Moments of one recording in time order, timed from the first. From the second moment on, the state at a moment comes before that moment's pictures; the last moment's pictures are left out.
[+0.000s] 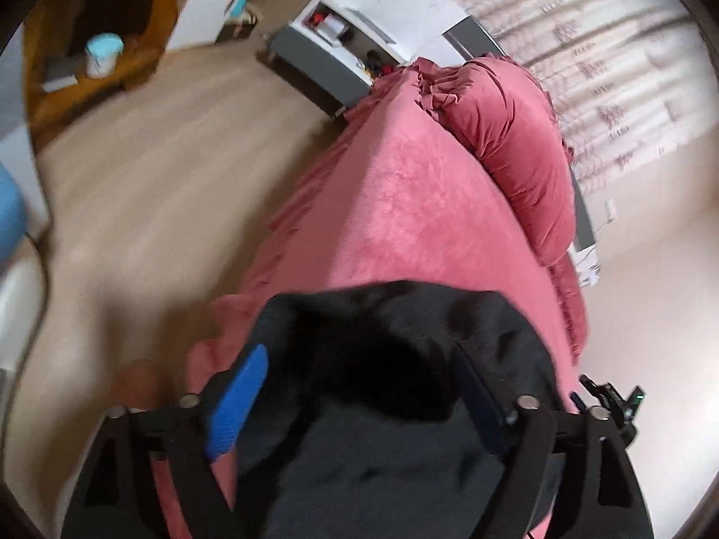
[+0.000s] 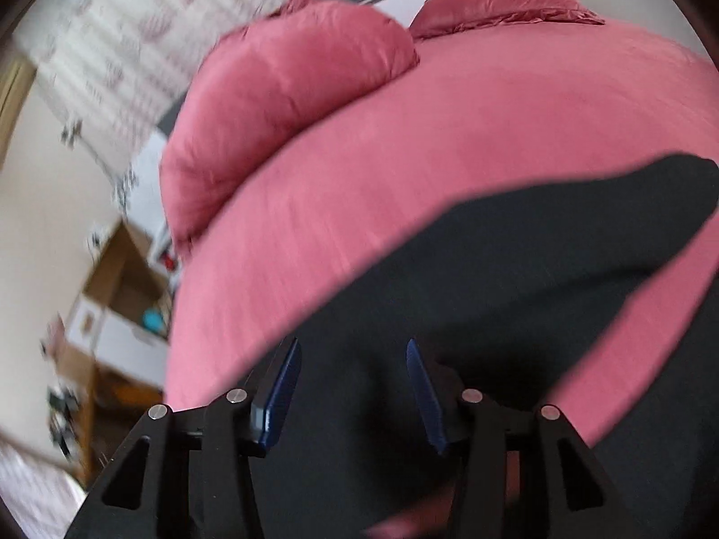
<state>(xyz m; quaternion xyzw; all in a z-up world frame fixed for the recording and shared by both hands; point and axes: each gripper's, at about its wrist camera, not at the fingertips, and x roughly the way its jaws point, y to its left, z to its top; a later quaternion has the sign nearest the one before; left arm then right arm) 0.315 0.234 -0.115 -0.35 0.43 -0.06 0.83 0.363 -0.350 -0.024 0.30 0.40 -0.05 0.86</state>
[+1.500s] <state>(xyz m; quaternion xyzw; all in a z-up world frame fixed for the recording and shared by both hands) 0.188 0.197 -0.174 -0.38 0.49 0.02 0.78 0.088 -0.651 -0.063 0.53 0.15 -0.25 0.80</state>
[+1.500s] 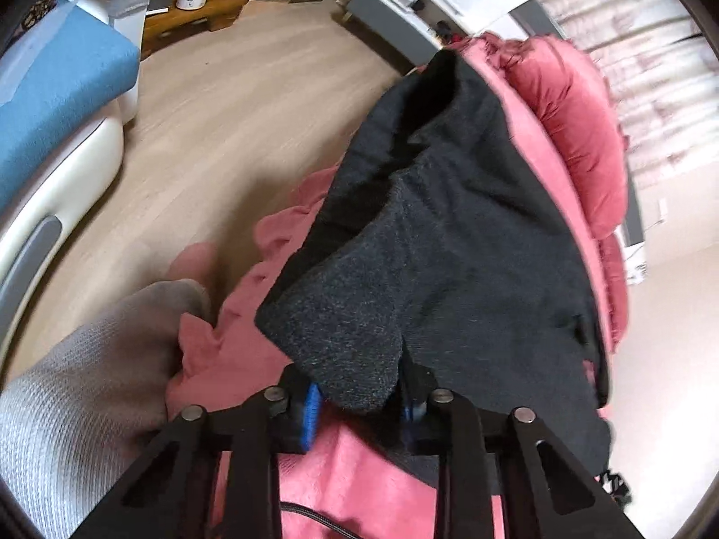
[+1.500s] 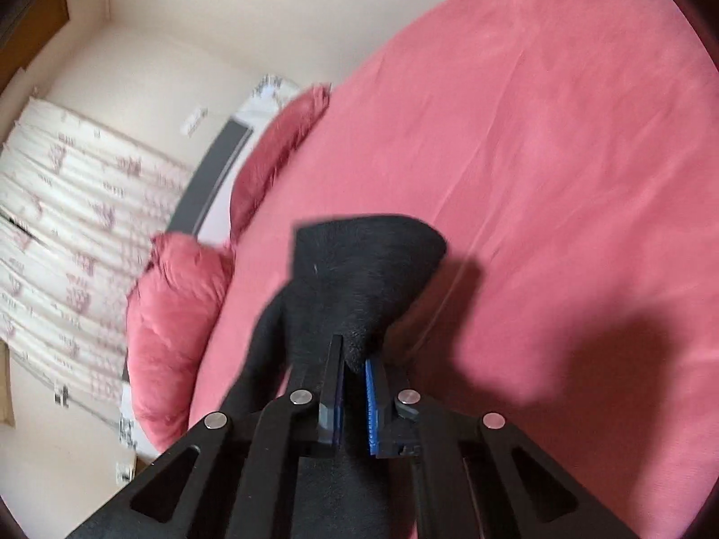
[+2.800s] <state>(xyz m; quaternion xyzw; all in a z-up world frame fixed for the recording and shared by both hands) 0.151 0.200 -0.095 -0.38 0.47 -0.06 0.79 0.065 -0.649 -0.018 0.52 0.18 -0.20 0.81</state>
